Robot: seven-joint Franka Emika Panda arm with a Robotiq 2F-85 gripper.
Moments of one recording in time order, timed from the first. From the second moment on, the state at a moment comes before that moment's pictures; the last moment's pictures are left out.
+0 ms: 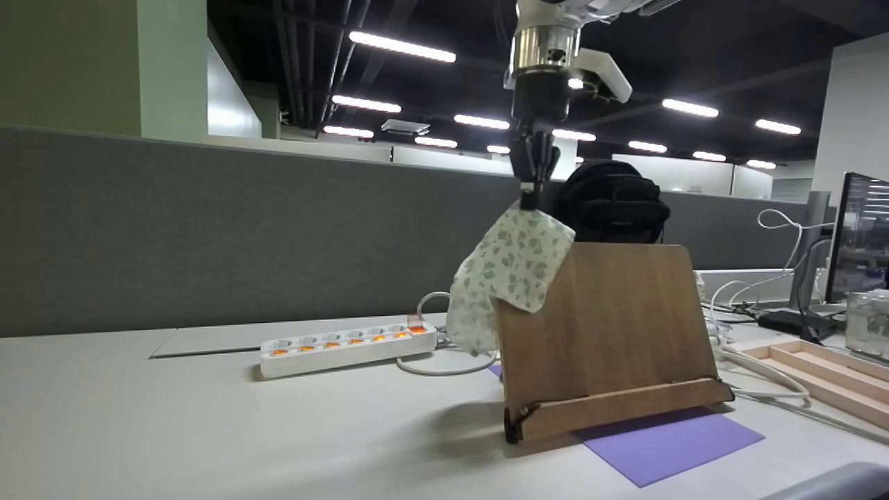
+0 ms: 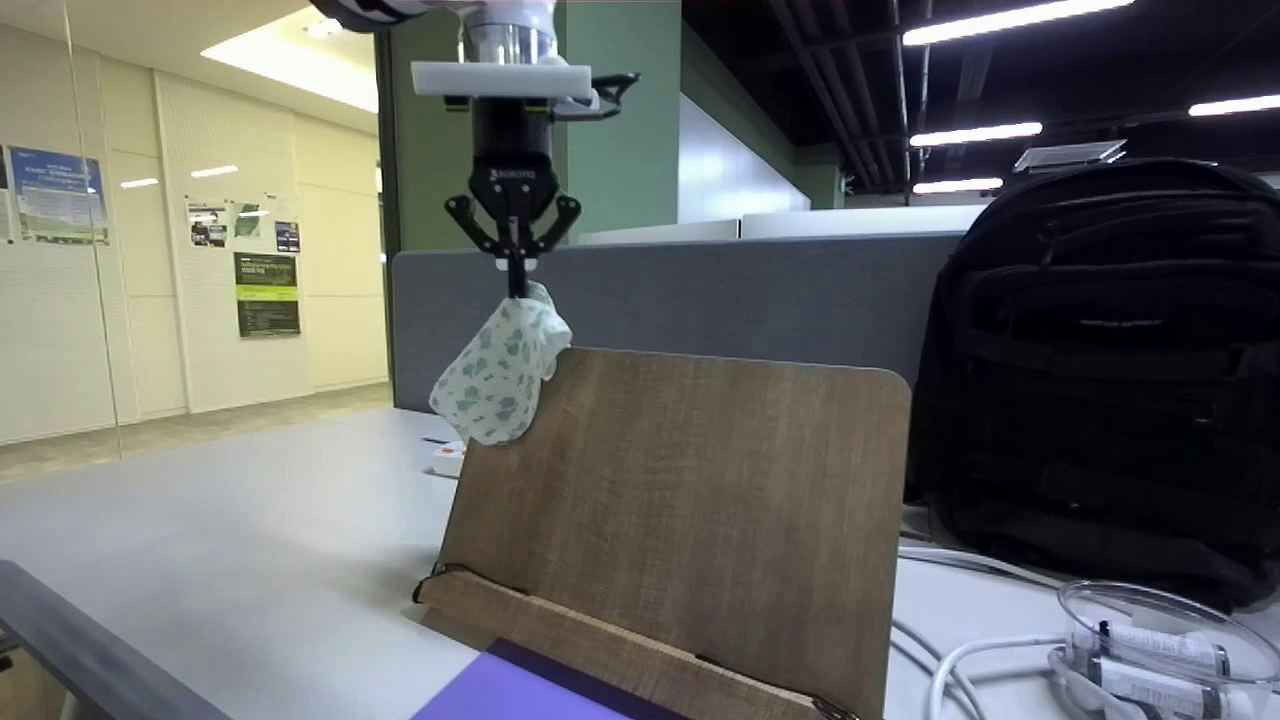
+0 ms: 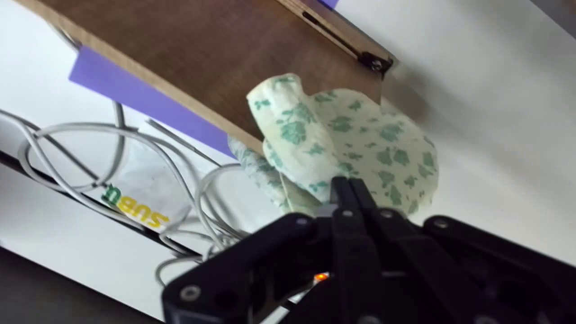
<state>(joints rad) 0.04 -0.15 -0.01 -2.30 0.01 2.21 -0.53</state>
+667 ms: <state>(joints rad) 0.14 0.06 0.11 -2.24 0.01 2.18 -0.51</state>
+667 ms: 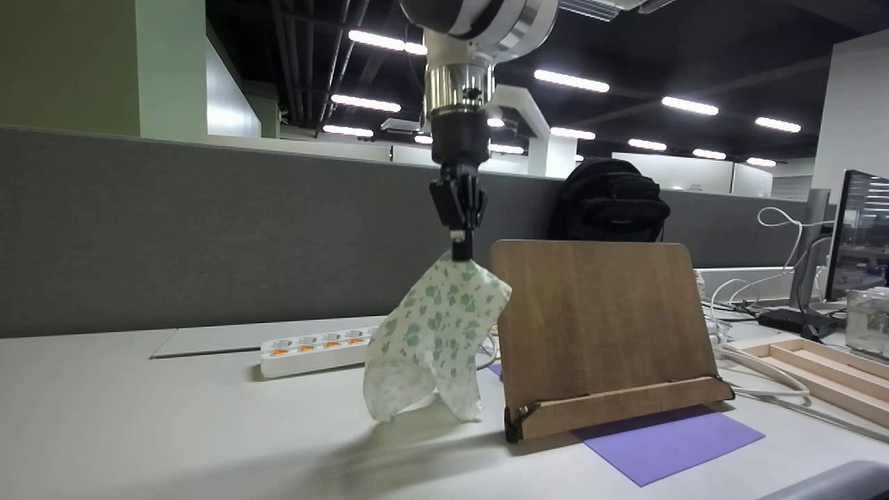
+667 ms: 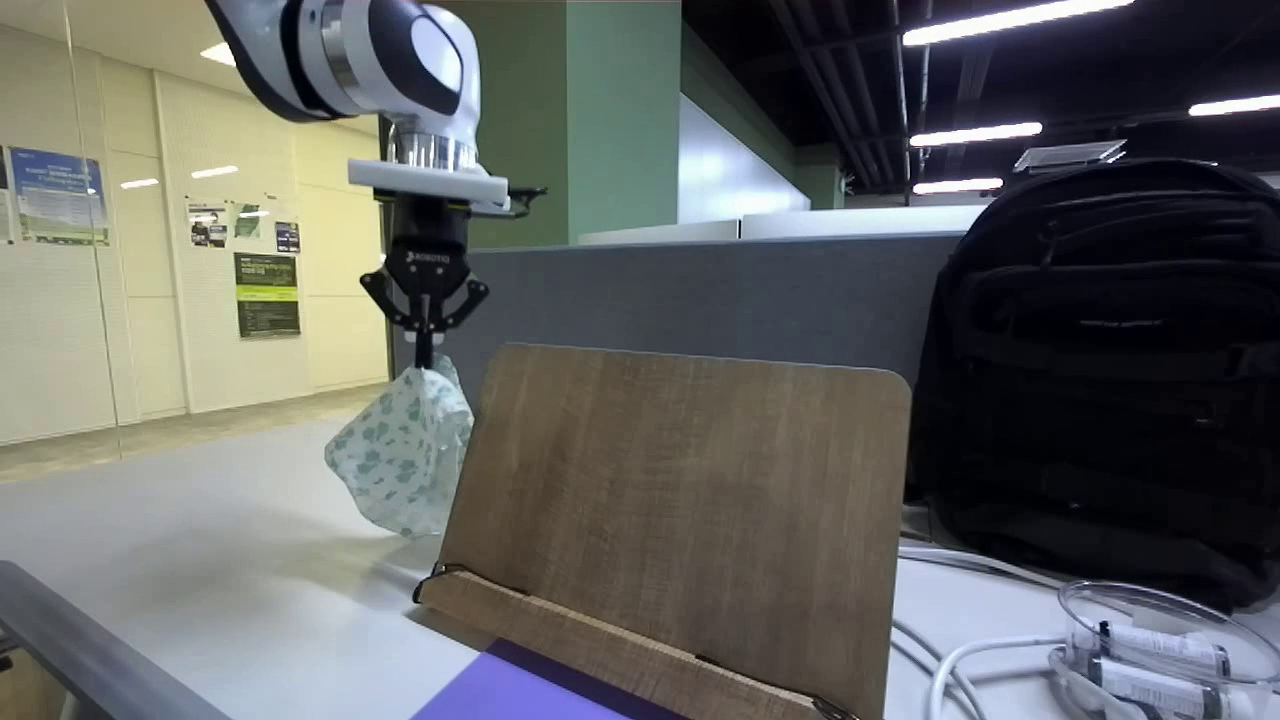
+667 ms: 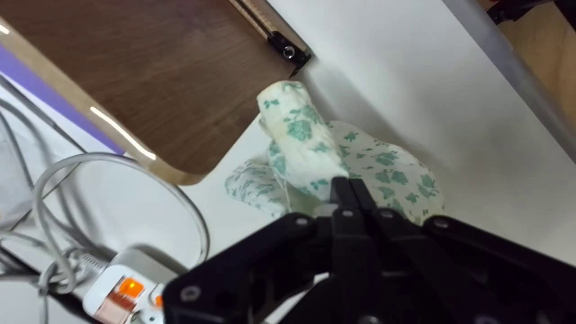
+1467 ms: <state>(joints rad) 0.24 0.34 0.16 -2.28 -0.26 2.56 -0.22</state>
